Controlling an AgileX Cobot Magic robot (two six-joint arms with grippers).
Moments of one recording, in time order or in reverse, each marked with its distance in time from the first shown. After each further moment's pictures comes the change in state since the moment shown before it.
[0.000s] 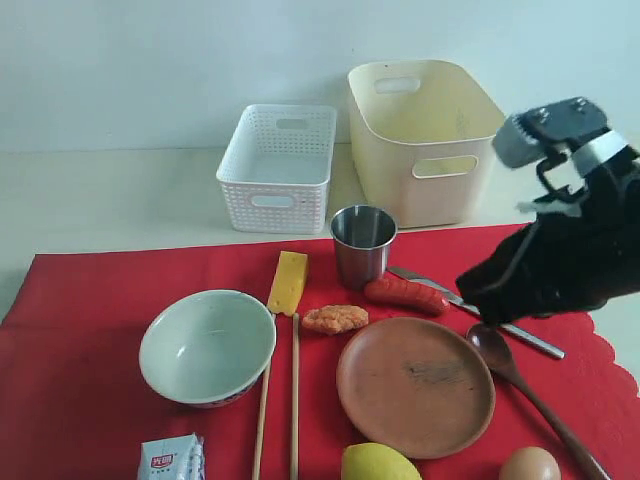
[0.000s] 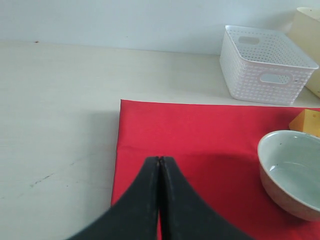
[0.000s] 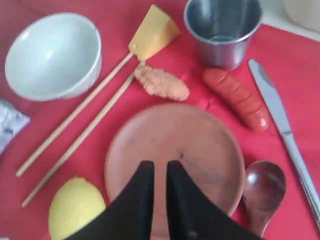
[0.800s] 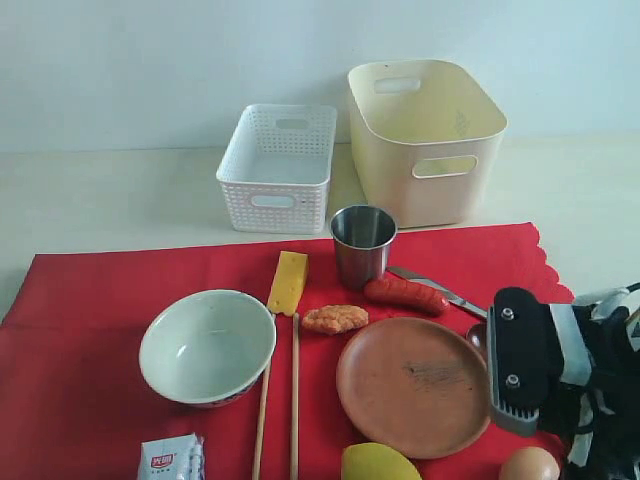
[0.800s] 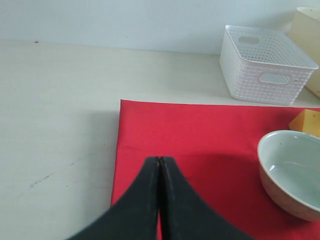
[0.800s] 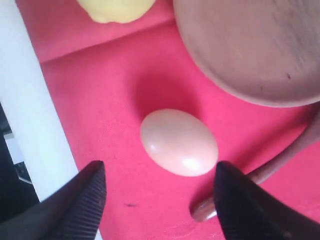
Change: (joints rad) left arm 0.000 0.000 0.000 0.000 0.000 0.000; right arm 0.173 0.050 0.087 -0.511 0.241 -0.157
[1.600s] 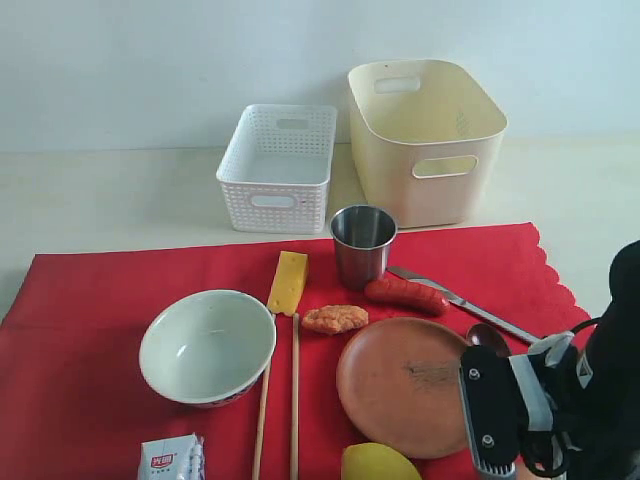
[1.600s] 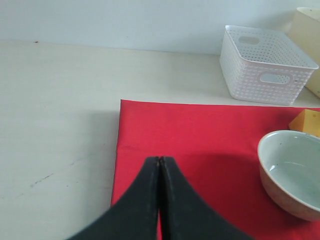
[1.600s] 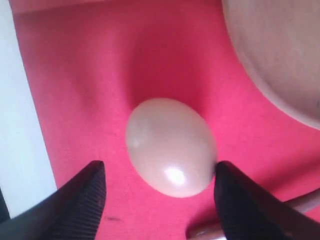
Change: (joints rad) left arm 0.000 0.000 0.000 0.000 0.000 0.000; right arm 0.032 0.204 0.032 -0.065 -0.114 -0.084
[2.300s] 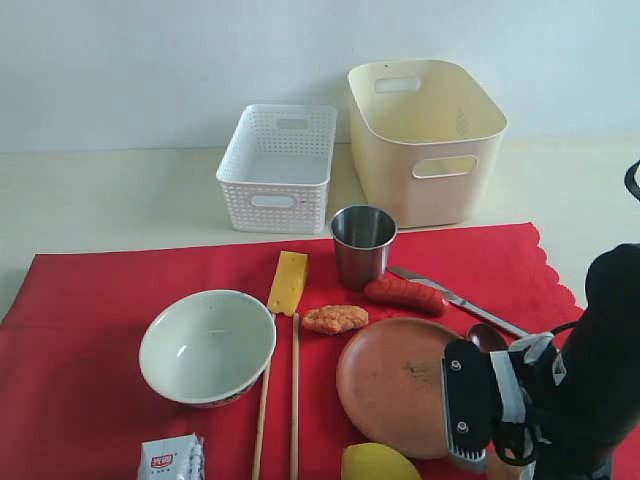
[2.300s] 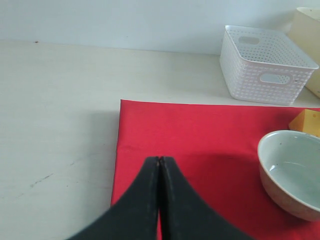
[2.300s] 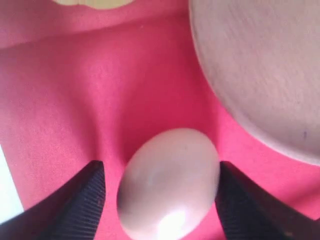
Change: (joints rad) left arm 0.000 0.000 0.000 0.000 0.000 0.000; right arm 0.000 0.074 0.000 0.060 -0.111 -0.003
